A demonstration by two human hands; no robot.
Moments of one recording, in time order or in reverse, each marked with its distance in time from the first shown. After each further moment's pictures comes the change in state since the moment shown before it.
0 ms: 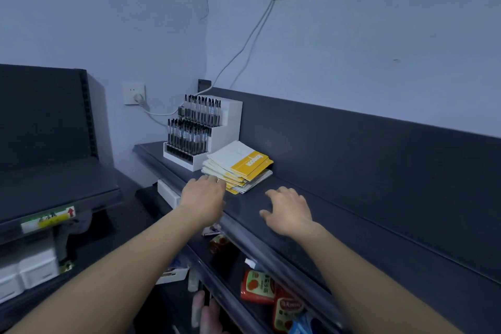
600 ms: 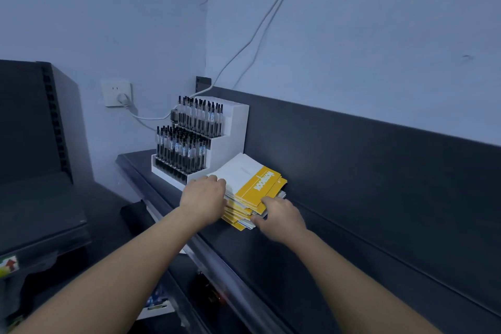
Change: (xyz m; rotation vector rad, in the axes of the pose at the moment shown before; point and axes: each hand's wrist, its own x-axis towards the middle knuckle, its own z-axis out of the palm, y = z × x) left_hand 0.143 -0.045 0.062 -0.055 -0.025 -0.019; right_hand 0.157 -0.003 0.046 0.141 -0.057 0.038
